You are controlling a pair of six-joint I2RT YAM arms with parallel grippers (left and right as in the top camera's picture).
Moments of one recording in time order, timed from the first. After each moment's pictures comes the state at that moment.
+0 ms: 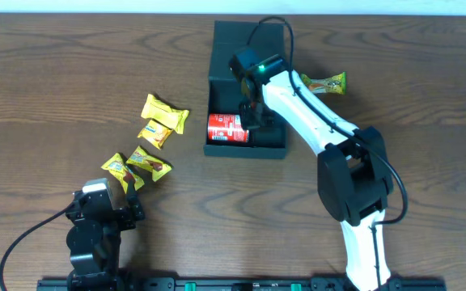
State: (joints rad) left arm 0.11 0.01 0.15 -0.54 -0.03 -0.07; right arm 0.52 2.22 1.87 -1.16 0.09 0.45
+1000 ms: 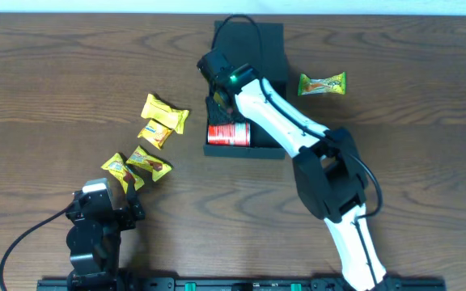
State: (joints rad) left arm 0.11 0.01 0.15 -0.54 -0.03 -0.07; right arm 0.63 2.33 1.95 -0.96 0.03 0.45
